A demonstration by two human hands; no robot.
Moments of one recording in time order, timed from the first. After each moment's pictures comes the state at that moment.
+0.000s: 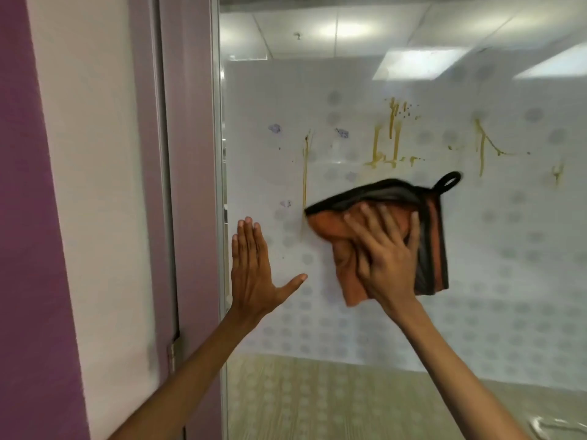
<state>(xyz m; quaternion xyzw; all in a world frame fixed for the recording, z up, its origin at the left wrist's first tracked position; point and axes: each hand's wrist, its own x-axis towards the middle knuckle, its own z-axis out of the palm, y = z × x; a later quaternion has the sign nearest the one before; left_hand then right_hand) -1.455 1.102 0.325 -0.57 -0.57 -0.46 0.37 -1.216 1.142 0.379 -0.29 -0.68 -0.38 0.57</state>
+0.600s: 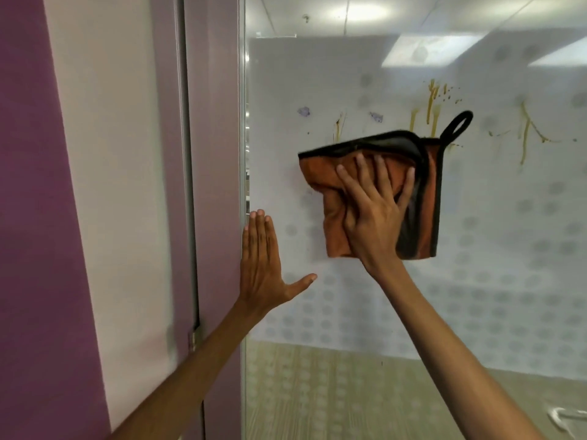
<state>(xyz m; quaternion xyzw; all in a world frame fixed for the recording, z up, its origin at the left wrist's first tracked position) -1.489 1.099 0.314 -0.60 -0.55 -0.44 0.38 -1.294 1.140 0.424 -0.30 -0.63 -0.37 0.62</state>
